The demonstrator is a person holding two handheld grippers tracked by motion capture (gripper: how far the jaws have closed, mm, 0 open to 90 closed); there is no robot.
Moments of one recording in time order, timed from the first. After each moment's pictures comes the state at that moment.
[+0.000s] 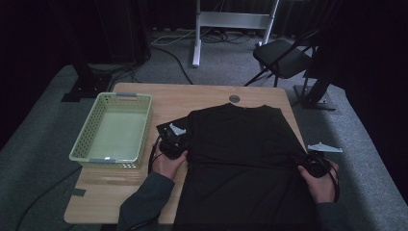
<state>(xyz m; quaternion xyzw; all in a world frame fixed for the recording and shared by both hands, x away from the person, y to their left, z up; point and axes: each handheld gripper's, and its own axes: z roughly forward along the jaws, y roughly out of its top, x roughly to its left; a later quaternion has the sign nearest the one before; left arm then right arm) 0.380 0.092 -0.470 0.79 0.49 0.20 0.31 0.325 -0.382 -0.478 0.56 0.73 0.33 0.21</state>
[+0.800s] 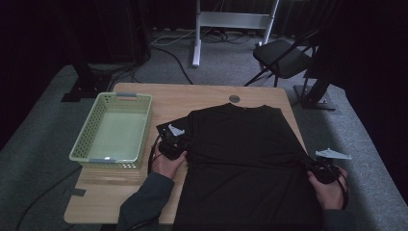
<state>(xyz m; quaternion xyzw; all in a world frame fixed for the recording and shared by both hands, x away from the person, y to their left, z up) 0.382 0.097 -0.477 0.79 0.49 0.20 0.32 0.302 -0.404 -0.475 0.56 0.73 0.32 0.23</state>
